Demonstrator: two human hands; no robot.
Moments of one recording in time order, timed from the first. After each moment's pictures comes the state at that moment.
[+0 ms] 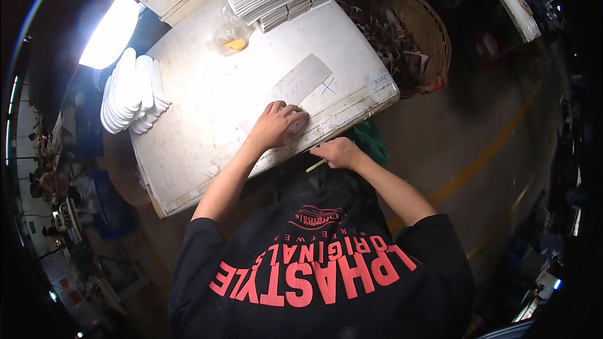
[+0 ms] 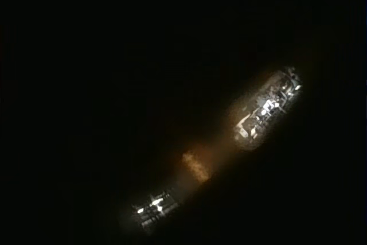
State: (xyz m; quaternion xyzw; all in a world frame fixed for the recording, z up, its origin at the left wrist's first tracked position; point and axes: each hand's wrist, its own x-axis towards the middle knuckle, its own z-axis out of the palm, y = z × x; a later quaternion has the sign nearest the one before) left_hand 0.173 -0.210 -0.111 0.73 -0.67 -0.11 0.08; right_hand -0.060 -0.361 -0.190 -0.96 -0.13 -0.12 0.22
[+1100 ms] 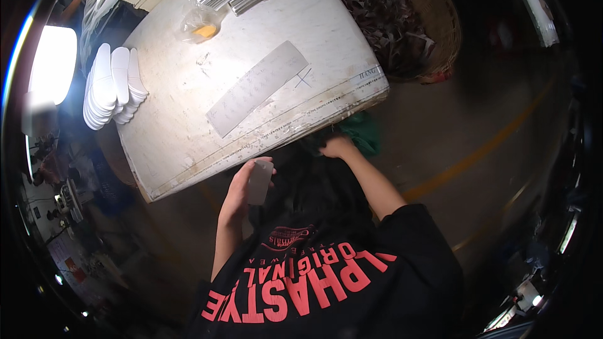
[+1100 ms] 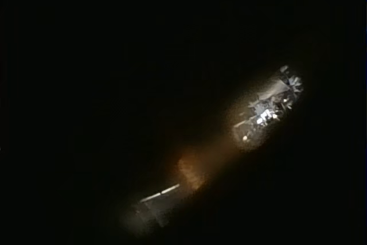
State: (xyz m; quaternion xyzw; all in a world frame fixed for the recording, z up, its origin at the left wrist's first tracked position) left_hand 0.045 -0.154 -0.043 0.62 0.07 -0.53 0.57; right_hand -0.090 -0.410 -0.278 -0.87 0.19 0.33 0.32
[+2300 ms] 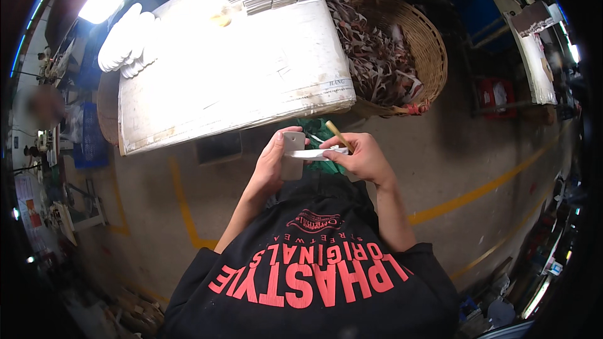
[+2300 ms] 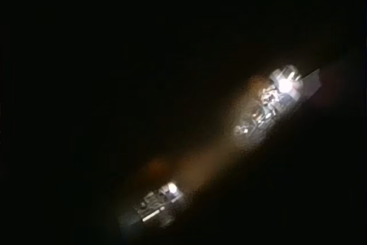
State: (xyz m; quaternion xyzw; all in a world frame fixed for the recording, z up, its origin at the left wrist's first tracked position) left_hand -0.098 -0.296 -0.029 0.46 -0.01 -0.43 0.77; right_hand -0.191 -0.516 0.014 -0.73 0.17 0.07 0.66
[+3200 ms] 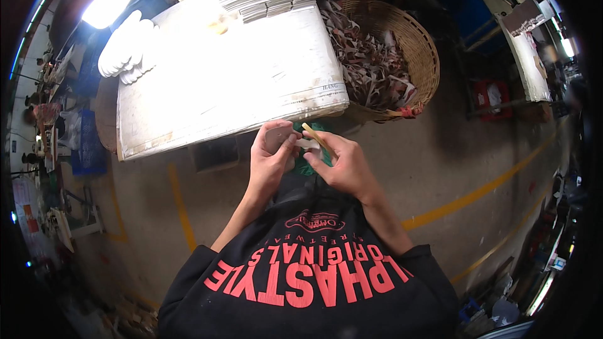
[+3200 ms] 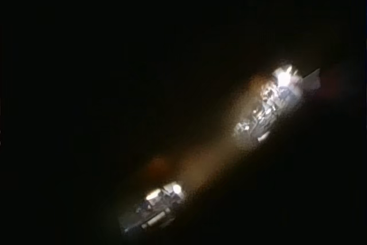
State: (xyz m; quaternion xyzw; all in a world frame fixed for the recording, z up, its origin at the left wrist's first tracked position) left_hand -0.104 -0.313 0.008 0.56 -0.07 -0.27 0.78; right_hand -0.190 -0.474 0.037 -0.78 0.07 -0.16 0.60
